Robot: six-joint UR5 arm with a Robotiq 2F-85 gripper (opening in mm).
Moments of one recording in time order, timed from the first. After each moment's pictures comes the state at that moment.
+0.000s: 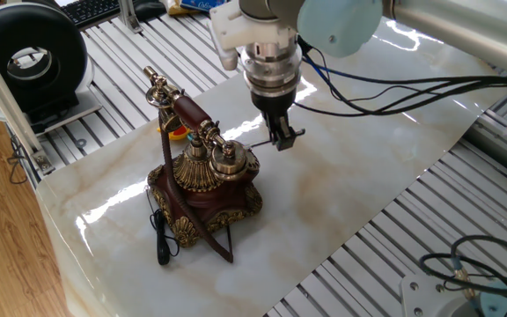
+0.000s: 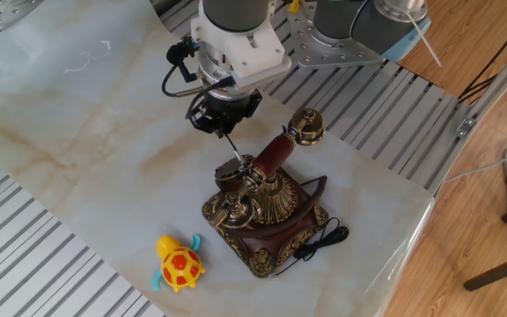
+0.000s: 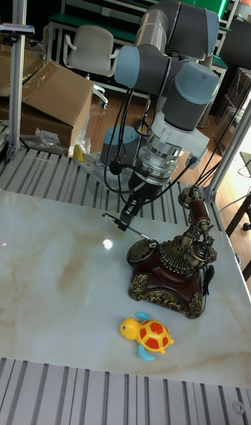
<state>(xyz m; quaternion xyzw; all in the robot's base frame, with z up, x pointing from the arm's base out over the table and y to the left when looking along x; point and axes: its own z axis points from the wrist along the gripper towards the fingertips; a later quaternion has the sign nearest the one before) 0.461 0.027 0.113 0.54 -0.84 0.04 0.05</state>
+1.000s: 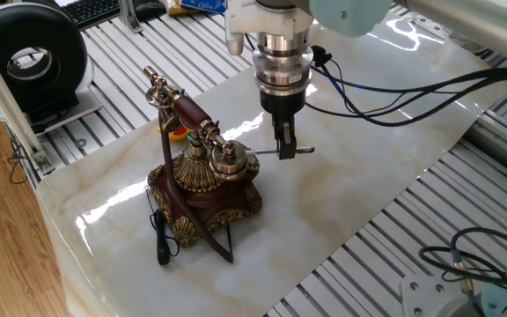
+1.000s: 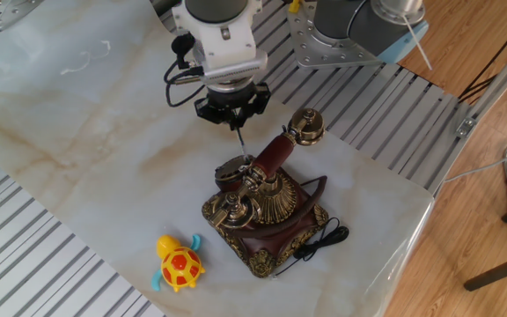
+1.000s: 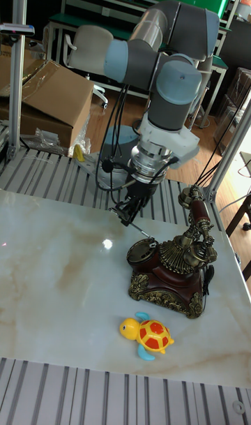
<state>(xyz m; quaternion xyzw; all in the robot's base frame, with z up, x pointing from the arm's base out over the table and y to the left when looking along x) 0.437 0.037 0.108 0.44 -0.90 -0.02 0.06</state>
